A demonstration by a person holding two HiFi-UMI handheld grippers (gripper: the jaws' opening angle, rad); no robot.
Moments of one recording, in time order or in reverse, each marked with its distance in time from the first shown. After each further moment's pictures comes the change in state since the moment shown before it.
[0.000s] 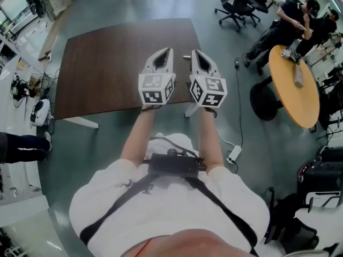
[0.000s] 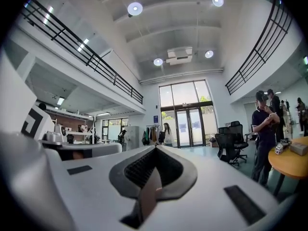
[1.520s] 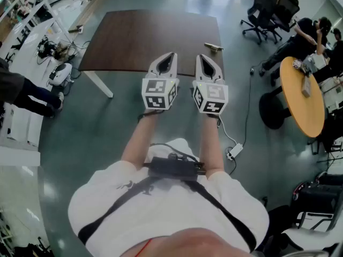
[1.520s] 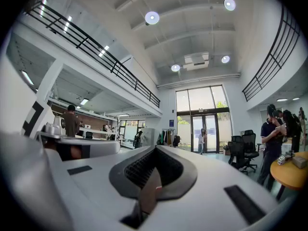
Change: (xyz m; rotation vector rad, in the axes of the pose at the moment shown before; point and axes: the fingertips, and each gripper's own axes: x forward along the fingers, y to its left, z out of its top) left arm -0.274 -0.092 0.024 0.031 -0.039 0.194; right arm -0.234 0.140 0.029 -0.091 -0.037 0.173
